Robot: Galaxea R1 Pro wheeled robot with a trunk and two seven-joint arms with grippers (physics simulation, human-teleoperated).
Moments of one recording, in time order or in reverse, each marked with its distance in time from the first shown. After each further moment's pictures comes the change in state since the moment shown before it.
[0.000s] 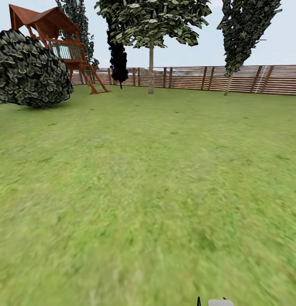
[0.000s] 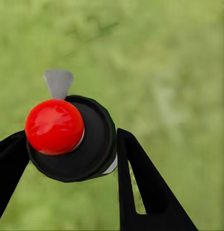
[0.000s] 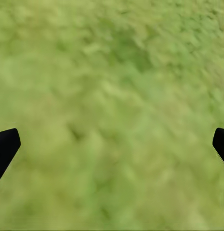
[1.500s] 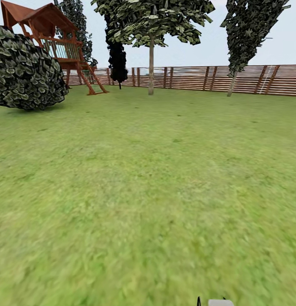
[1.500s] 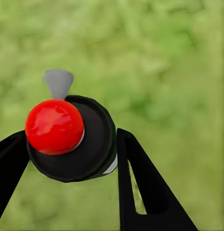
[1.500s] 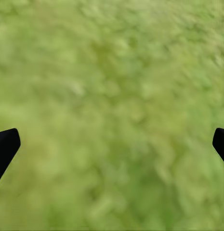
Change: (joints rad) left arm 0.000 0.000 0.000 0.000 0.000 -0.001 -0.001; right arm 0.000 0.000 0.000 0.000 0.000 0.000 0.000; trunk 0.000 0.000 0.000
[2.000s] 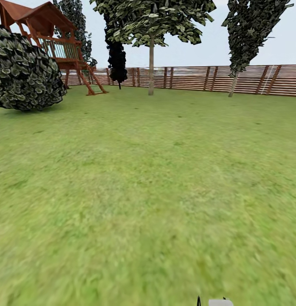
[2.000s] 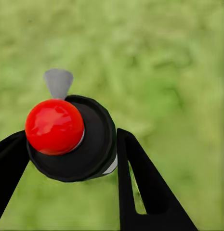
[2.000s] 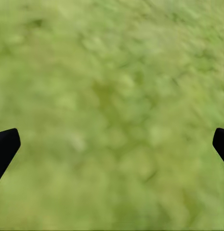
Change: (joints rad) left arm 0.000 0.000 0.000 0.000 0.000 0.000 0.000; right arm 0.000 0.000 0.000 0.000 0.000 0.000 0.000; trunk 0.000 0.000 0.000
